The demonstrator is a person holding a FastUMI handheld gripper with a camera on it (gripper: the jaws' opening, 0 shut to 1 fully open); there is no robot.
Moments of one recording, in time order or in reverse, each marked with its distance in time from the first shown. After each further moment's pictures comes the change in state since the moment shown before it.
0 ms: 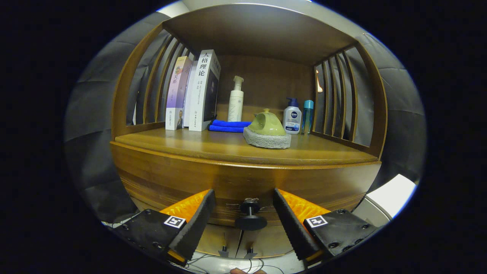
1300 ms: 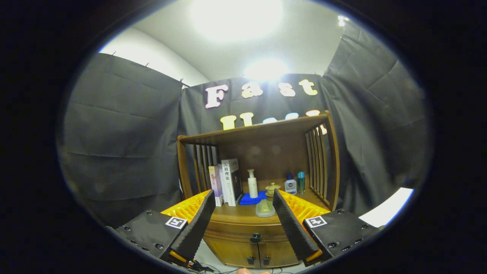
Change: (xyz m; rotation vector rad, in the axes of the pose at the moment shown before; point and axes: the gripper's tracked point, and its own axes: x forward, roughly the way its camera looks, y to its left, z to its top) arm -0.275 -0.080 0.230 0.159 -0.369 0.256
